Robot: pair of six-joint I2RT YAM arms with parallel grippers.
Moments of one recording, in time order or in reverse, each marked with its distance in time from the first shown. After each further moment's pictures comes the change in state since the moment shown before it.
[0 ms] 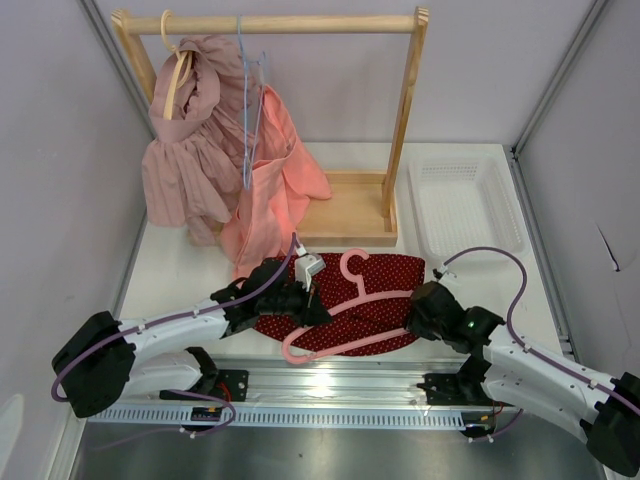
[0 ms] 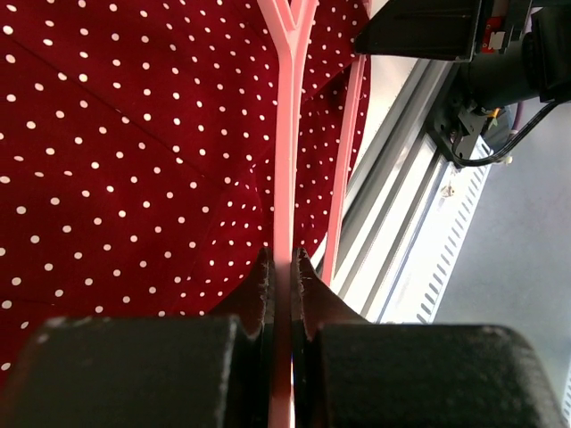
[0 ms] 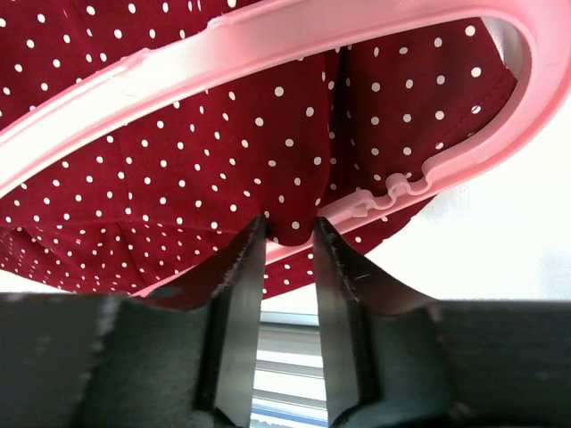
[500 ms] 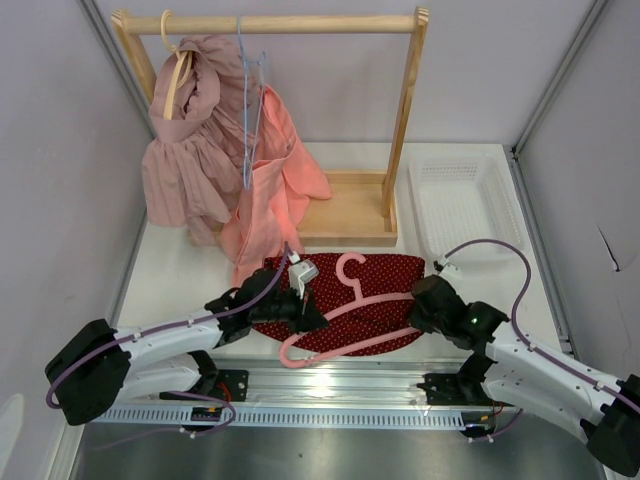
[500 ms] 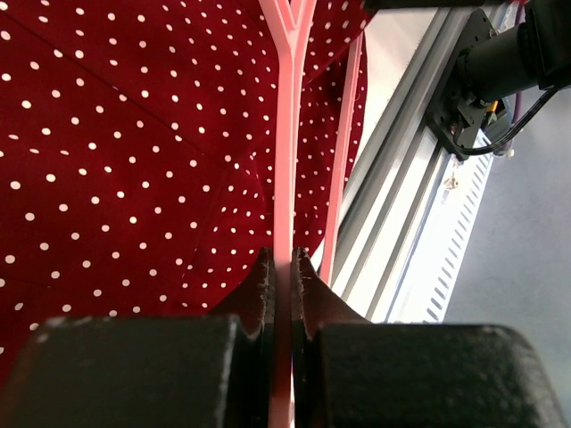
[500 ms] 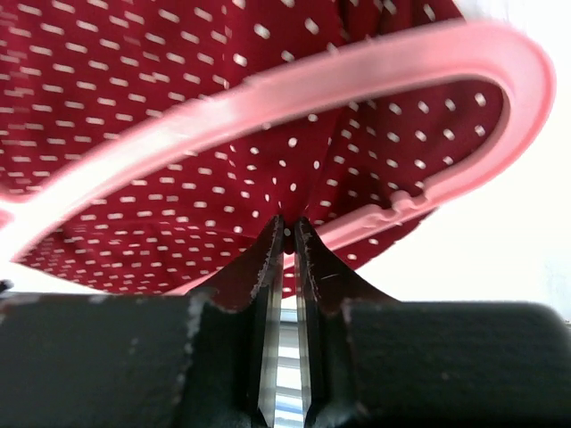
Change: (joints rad) left arm -0.001 -0.062 -0.102 0.099 -0.006 0.000; right arm 0.001 -0.001 0.066 -0.031 0.027 -0.014
